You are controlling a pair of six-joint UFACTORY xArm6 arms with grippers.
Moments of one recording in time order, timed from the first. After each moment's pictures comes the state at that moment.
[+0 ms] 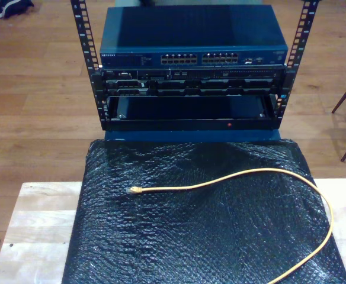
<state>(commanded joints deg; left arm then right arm) 77.2 -28.4 -7.1 9.0 64.0 -187.8 -87.3 -35.8 -3.1 3.8 56.0 -182.3</state>
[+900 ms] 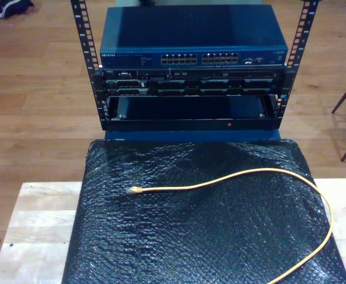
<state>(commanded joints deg) 77.2 -28.4 -7.1 9.0 64.0 -187.8 -87.3 -37.6 -3.8 3.7 56.7 -182.3</state>
